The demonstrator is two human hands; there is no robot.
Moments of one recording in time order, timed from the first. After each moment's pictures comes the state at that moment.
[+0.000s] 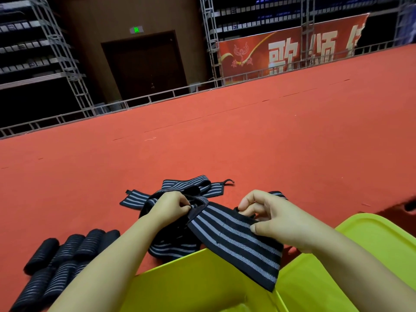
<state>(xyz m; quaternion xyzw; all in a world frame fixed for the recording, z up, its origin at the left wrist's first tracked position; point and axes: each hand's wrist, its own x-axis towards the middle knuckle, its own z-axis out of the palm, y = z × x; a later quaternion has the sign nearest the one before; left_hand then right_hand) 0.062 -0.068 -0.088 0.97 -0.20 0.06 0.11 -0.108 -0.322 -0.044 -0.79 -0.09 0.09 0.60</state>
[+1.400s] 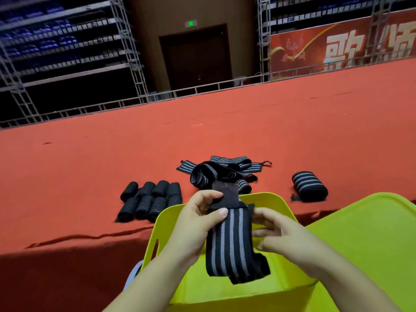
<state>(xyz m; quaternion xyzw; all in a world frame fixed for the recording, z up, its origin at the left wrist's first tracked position) -0.232 -0.044 -0.053 0.67 -0.07 0.05 0.73 -0.248 -0.236 -0.058 -0.72 -0.14 0.15 0.66</state>
